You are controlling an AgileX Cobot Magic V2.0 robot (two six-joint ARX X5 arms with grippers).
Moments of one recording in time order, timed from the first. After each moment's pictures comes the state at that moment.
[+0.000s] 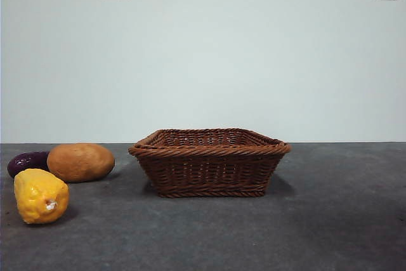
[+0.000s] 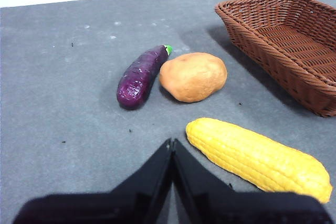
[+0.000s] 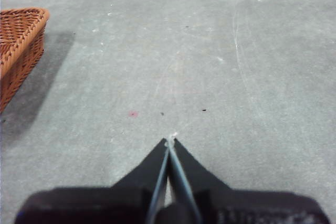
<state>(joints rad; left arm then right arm) -0.01 0.05 0.06 -0.30 0.19 0.06 0.13 0.01 0.09 -0.37 0.14 0.07</state>
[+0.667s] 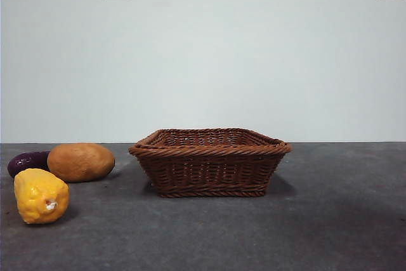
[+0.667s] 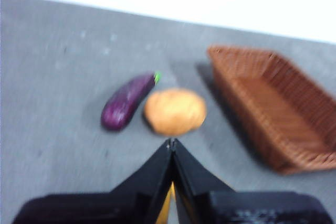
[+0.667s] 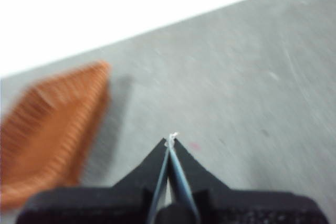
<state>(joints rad) -0.01 0.08 0.17 -0.31 0.22 -0.20 0.13 0.02 0.14 -0.28 -0.01 0.31</state>
